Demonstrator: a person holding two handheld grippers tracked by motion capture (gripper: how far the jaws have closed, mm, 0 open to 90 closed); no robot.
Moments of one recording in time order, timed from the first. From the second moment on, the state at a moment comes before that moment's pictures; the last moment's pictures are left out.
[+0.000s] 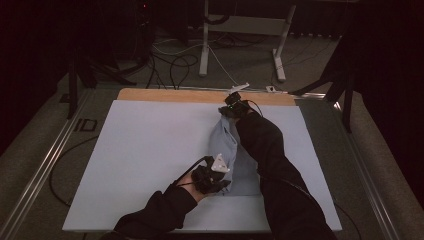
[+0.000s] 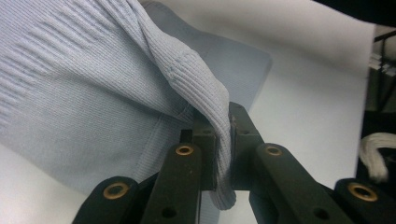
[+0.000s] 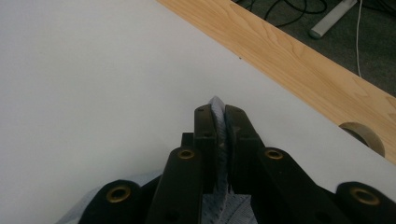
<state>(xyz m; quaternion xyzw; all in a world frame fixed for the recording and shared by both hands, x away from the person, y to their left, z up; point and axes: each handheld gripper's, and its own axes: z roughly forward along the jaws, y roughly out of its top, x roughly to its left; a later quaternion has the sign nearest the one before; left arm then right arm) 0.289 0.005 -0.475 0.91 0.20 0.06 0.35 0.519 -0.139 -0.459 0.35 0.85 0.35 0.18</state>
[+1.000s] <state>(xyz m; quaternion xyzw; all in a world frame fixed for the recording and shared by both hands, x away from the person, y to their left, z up) 0.302 -0.043 -0.497 0.92 0.21 0.06 0.33 0.533 -0.160 -0.488 0.35 0.85 0.38 0.14</state>
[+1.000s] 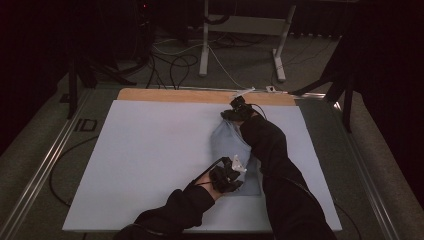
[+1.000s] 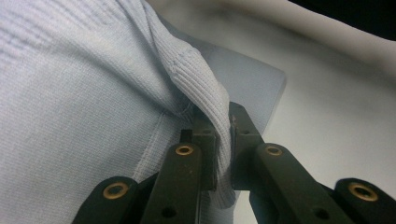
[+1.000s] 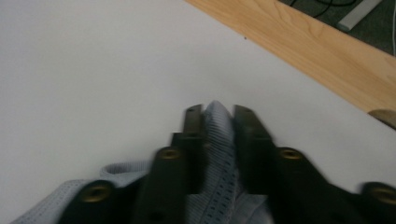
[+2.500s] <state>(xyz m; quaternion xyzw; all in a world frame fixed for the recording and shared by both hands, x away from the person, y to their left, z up) 0.302 -0.070 -0.508 0.92 0.21 0.04 0.34 0.534 -0.191 -0.495 0.41 0.83 0.36 0.15</state>
